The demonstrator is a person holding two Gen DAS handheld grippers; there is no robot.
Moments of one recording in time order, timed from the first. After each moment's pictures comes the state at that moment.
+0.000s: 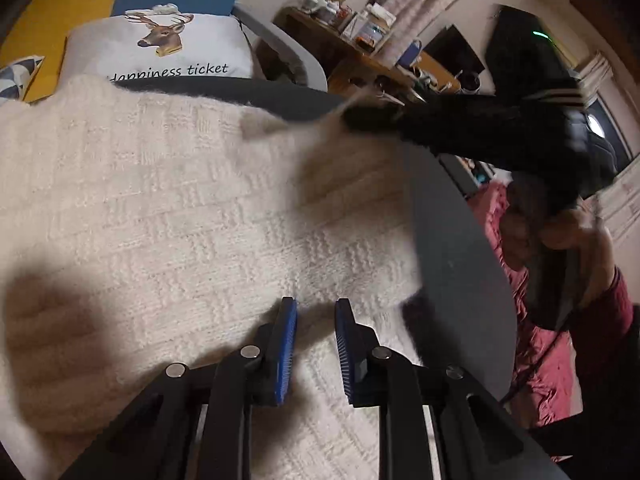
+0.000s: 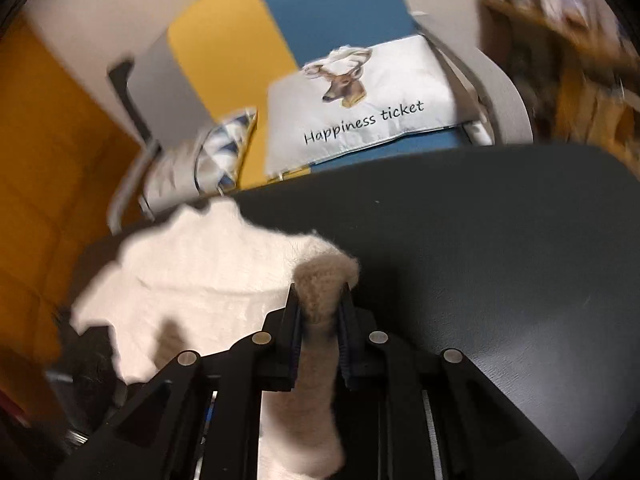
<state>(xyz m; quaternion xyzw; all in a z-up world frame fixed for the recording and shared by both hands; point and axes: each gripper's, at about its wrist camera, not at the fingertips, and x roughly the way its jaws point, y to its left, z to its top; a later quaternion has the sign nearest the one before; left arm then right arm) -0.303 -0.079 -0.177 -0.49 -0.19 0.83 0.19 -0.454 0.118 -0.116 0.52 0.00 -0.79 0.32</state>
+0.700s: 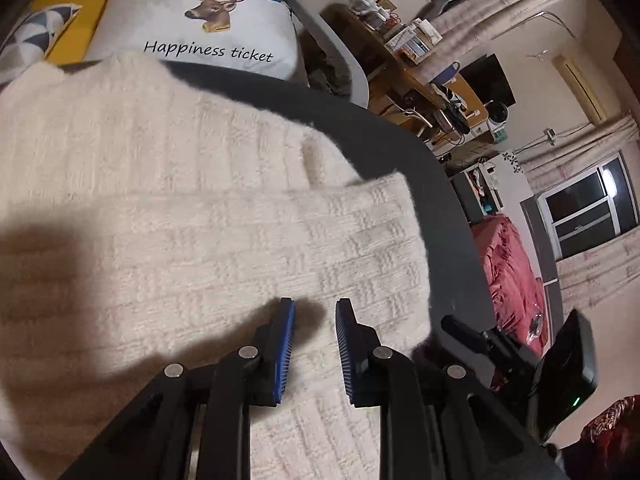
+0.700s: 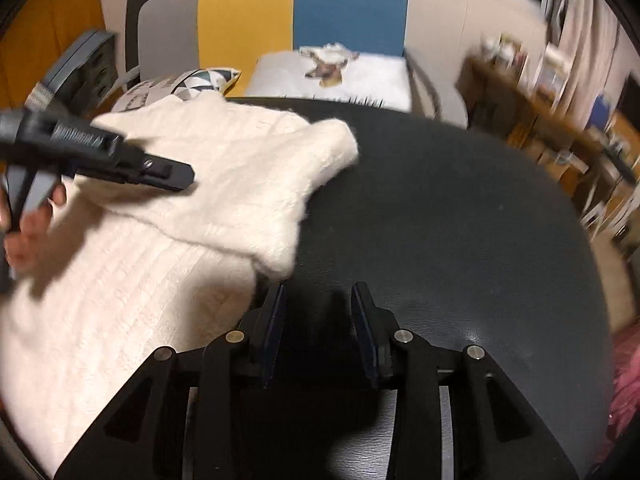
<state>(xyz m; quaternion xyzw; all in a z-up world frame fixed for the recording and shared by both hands) -0.340 -0.115 -0.178 -0.51 -0.28 0.80 0.15 -0.307 0.171 -0.158 0.41 0.16 -0.85 0.27</state>
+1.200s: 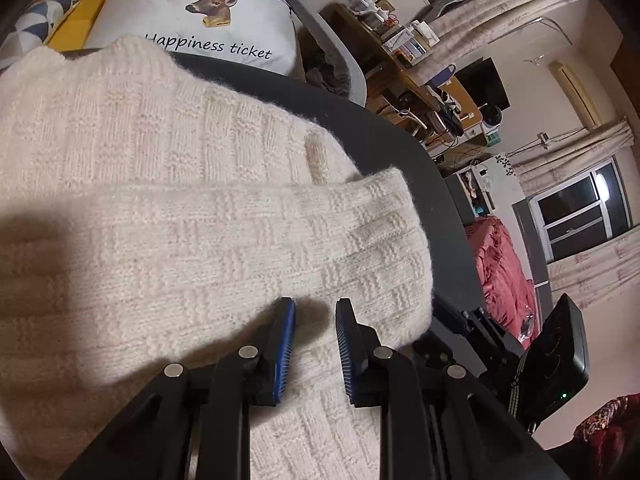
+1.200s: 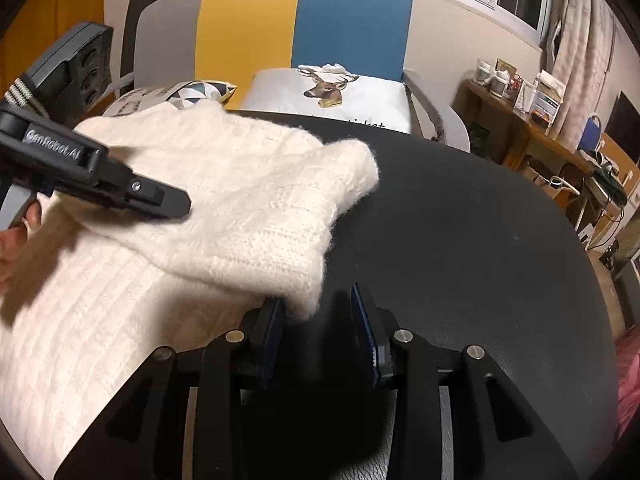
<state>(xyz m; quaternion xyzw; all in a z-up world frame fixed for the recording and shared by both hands) -0.333 -0.128 -0.187 -0.51 -0.30 0.79 0.17 -0.313 0.143 -0.166 0.37 0.16 -0.88 0.26</state>
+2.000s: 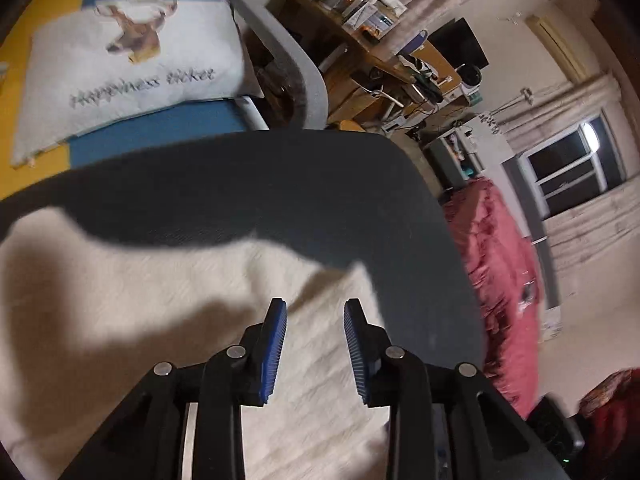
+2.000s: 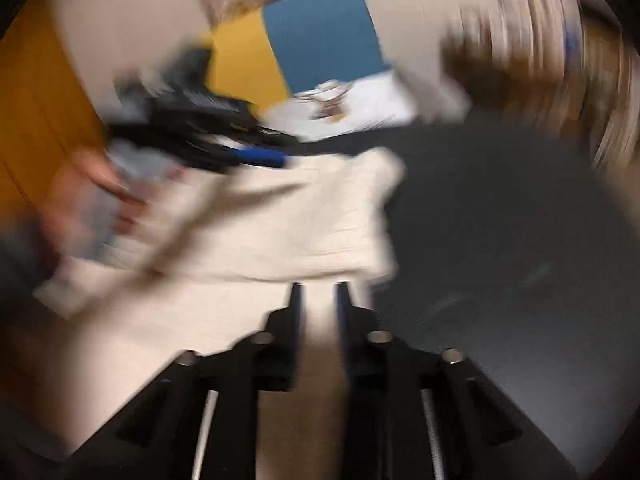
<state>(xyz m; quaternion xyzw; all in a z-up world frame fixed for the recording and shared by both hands) -0.437 -0.116 -0.142 -0.54 -0.24 0.77 0.24 -0.269 0.196 -0.132 0.42 -0.11 -0.84 0.32</state>
